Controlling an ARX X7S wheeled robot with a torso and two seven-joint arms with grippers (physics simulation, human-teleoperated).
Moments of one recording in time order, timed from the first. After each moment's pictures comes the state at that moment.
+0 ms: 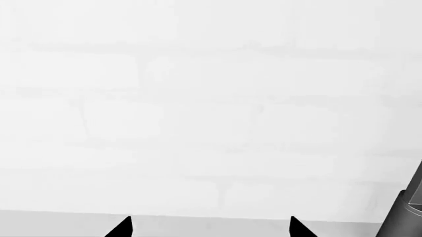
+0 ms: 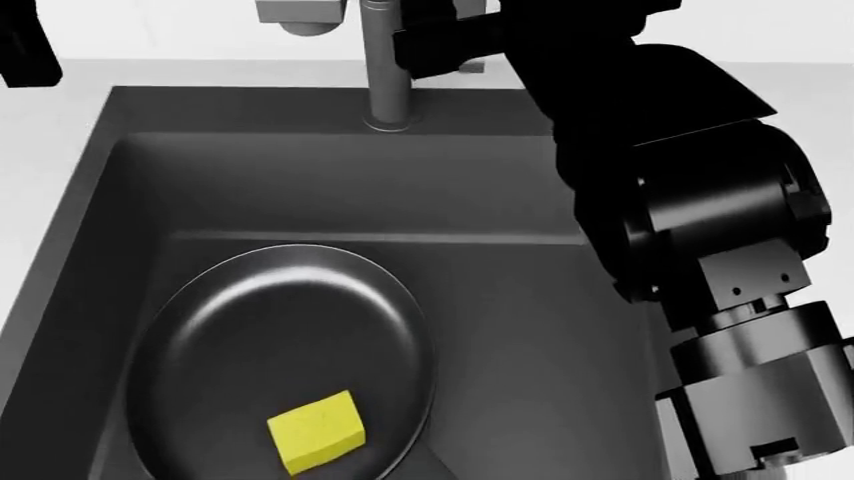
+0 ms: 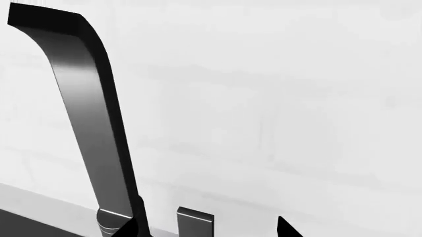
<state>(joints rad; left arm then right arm) -1.23 -0.60 0.32 0.09 -1.11 -0.93 -0.60 1.43 0.25 -0.62 0.66 0.73 0.51 0.03</state>
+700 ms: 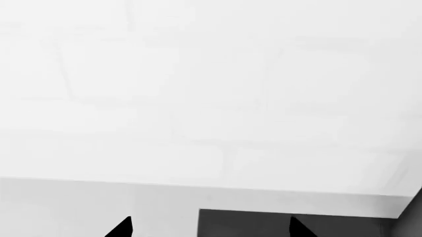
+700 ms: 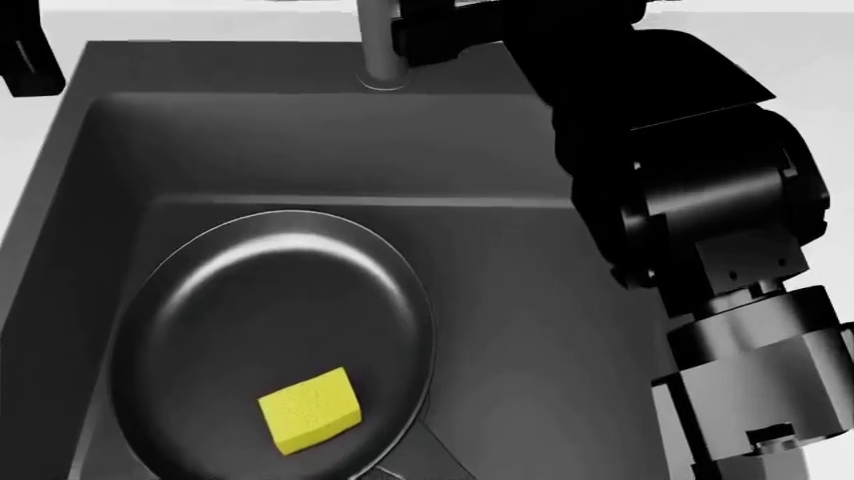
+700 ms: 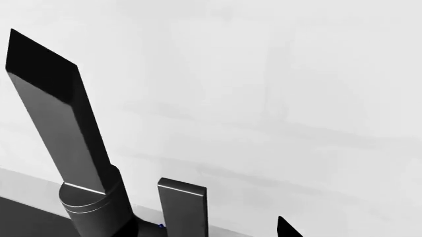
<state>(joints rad) -1.21 -0.60 0.33 0.06 -1.10 -0.91 -0.59 1.46 0.24 -0.63 0.69 0.72 0.50 0.02</state>
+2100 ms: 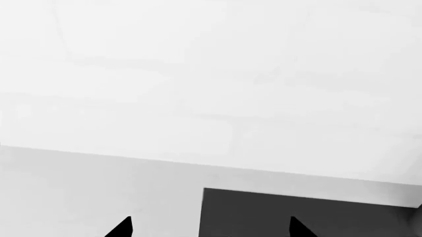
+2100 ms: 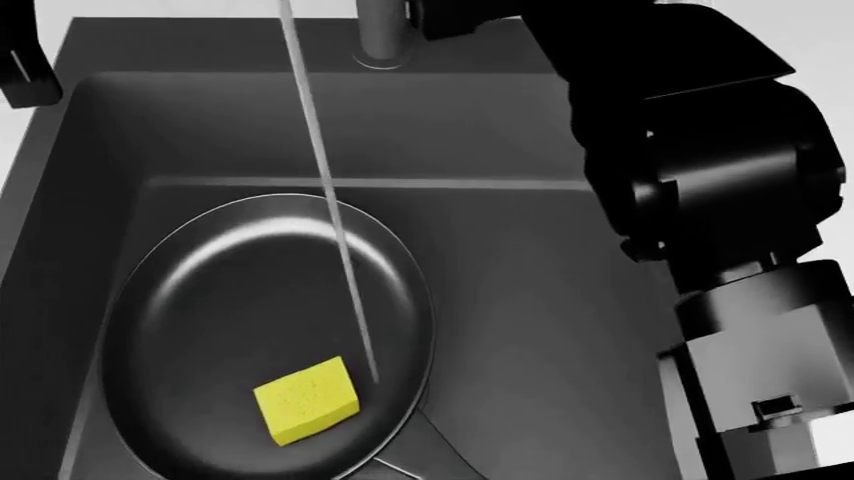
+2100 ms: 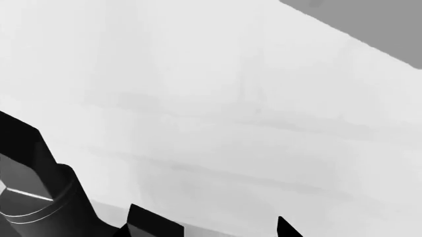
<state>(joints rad) -1.17 -0.60 0.30 0.05 -1.12 -0.88 -0.60 1.51 0.23 -0.63 0.78 0.71 0.47 0.00</state>
